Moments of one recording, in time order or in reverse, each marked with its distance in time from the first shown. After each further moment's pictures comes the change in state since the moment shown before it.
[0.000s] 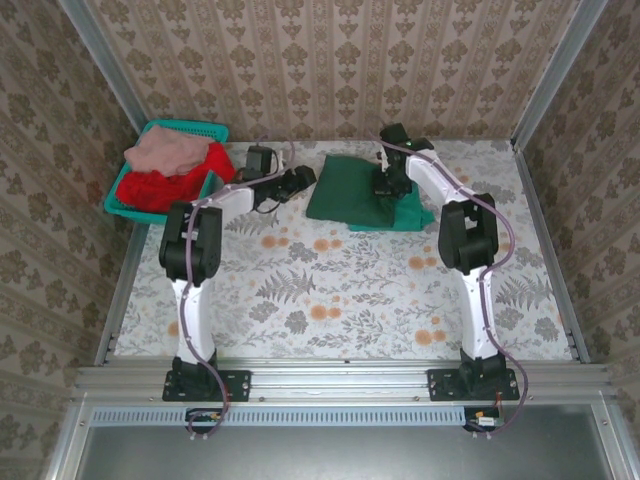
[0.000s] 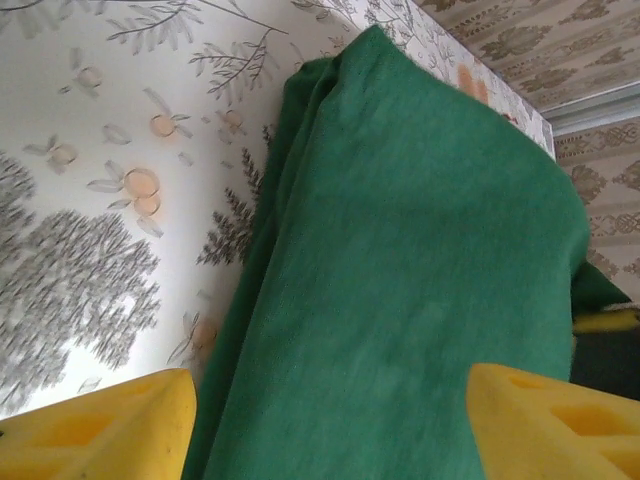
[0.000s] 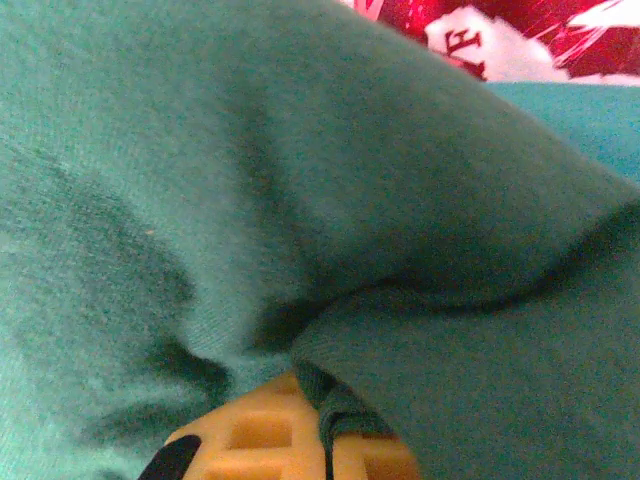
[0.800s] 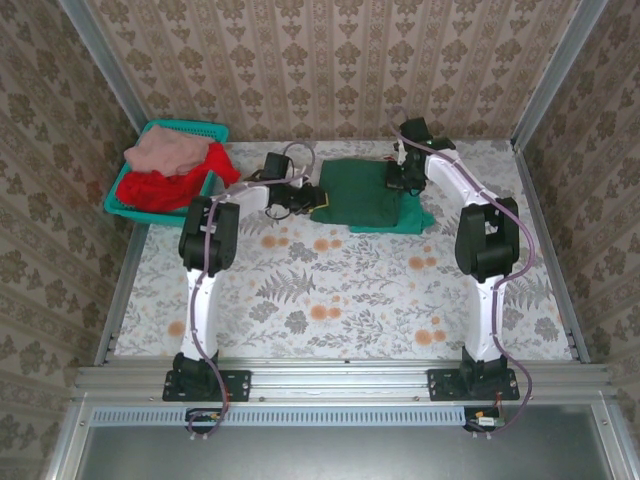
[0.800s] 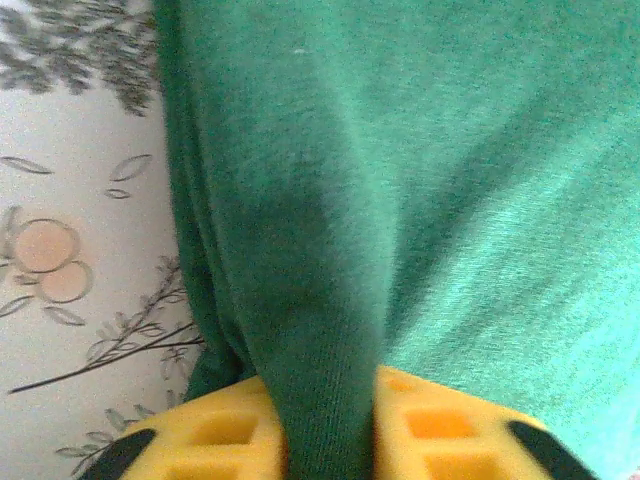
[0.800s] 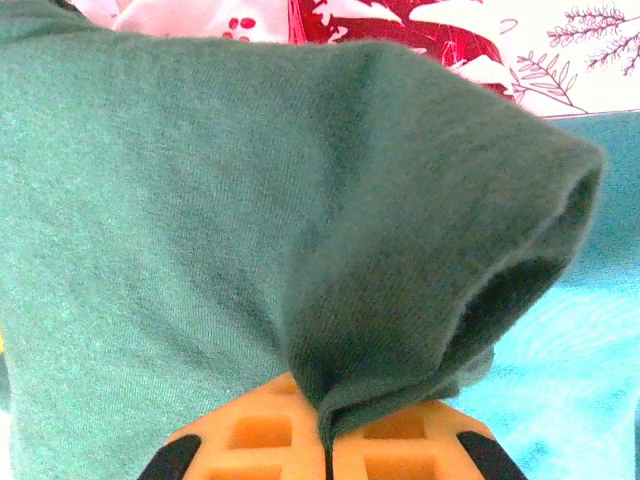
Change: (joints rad) left arm -0.046 0.151 0.138 -0.216 0.224 0.137; right arm -0.061 -0.135 -0.138 0.105 -0.052 0.048
